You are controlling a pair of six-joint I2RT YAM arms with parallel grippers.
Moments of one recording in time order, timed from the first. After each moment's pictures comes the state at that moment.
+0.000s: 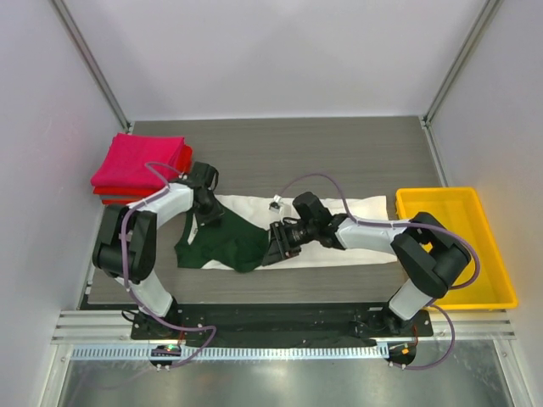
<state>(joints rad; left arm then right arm) -0.28 1.70 1.02 -0.55 -0.02 -0.70 0.76 1.63 0.78 0.11 -0.76 0.60</state>
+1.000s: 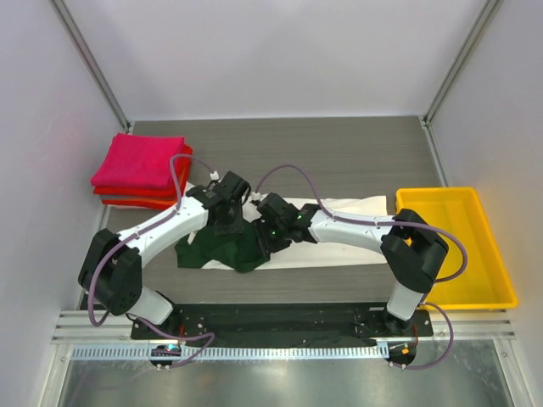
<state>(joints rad) -0.62 1.48 1.06 -0.76 -0.16 -0.66 0.95 1.73 1.13 -0.38 -0.09 0.52</state>
